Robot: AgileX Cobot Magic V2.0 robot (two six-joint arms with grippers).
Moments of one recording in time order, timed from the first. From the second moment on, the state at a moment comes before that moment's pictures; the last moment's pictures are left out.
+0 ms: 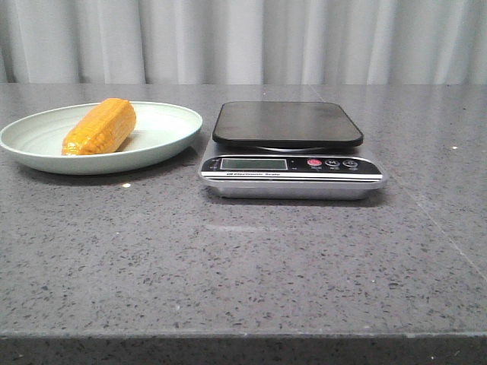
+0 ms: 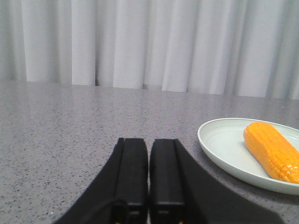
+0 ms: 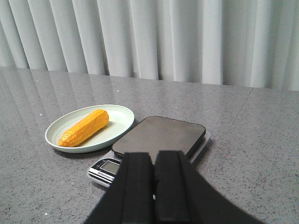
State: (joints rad) left arm 0.14 0.00 0.00 0.14 0.00 -0.21; right arm 0.55 0.14 -0.34 -0.05 0.27 0.21
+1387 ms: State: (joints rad) left arm 0.14 0.00 0.00 0.04 0.00 -0.08; right arm 0.34 0.14 -0.22 -0.14 0.14 0.21
